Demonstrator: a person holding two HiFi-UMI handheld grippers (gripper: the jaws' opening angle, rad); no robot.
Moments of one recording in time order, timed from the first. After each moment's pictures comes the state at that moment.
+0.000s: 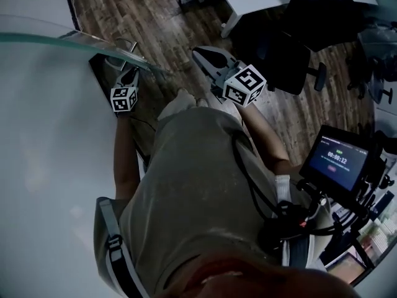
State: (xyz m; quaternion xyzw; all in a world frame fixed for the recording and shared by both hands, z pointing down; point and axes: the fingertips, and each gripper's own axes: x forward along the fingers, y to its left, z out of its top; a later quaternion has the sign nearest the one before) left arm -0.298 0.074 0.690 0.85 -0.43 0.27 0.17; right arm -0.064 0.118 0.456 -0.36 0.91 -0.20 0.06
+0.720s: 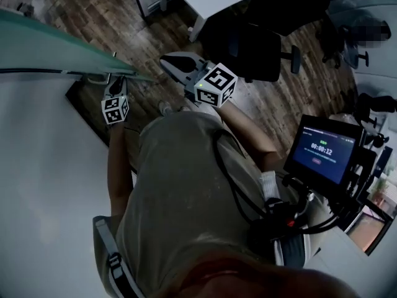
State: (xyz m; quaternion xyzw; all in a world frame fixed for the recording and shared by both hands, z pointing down) left arm -0.242 0.025 0.675 0.86 -0.40 0.27 0.16; right arm -0.075 0.083 0.435 -0.40 0.90 -0.19 0.05
